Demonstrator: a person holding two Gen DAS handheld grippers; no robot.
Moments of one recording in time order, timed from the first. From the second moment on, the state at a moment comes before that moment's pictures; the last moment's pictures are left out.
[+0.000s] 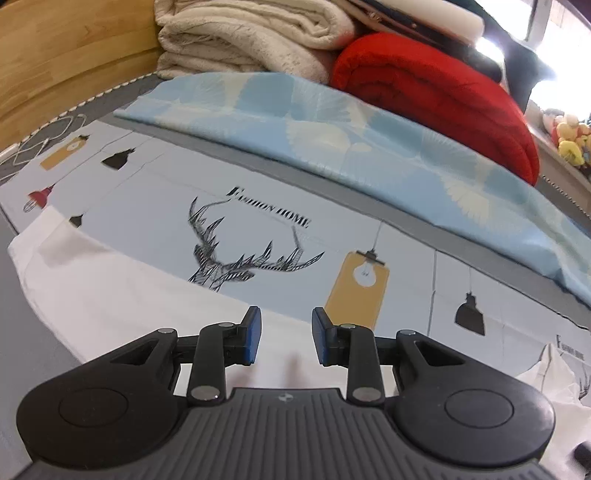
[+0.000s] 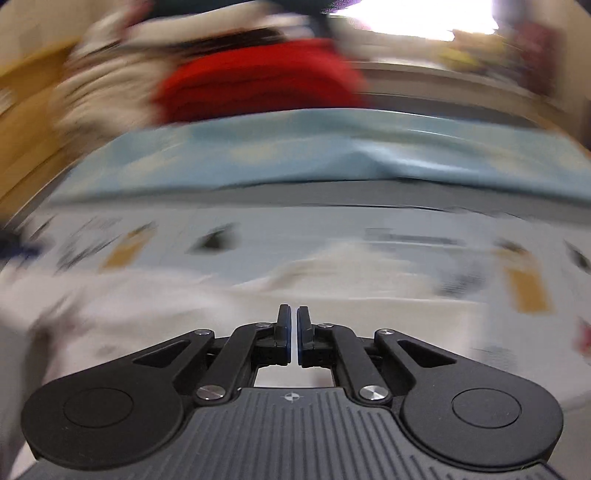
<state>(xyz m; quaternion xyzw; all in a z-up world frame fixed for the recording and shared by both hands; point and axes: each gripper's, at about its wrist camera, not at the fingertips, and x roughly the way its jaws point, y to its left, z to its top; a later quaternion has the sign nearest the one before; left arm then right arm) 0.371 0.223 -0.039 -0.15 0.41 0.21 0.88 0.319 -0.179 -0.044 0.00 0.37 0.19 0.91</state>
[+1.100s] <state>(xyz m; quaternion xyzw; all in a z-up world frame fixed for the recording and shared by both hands) 0.376 0.192 -0.035 -0.16 0.42 0.17 0.88 0.317 -0.427 -0.029 0.10 0.34 -0.33 0.88</state>
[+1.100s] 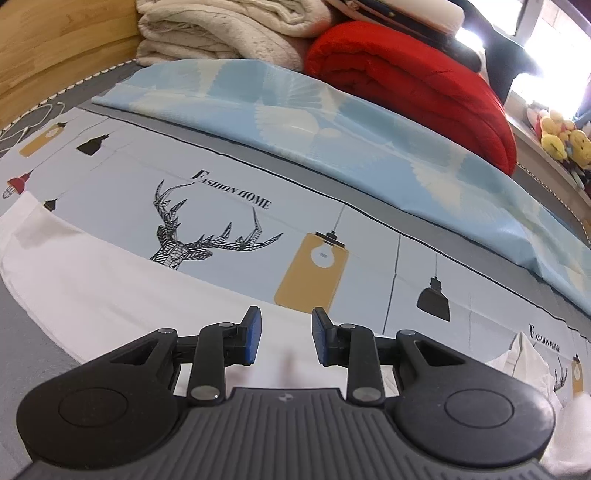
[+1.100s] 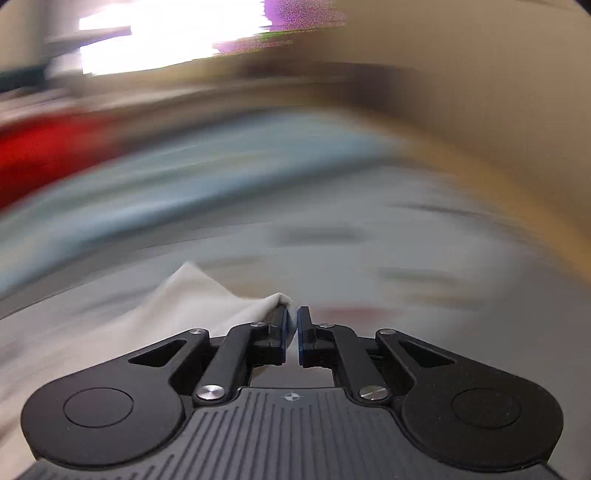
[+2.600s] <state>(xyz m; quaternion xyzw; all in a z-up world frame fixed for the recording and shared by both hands) 0.438 0.143 -0.101 0.03 0.36 -0.05 0.93 0.367 -0.235 -0.120 0.17 0.56 -0.06 0.81</state>
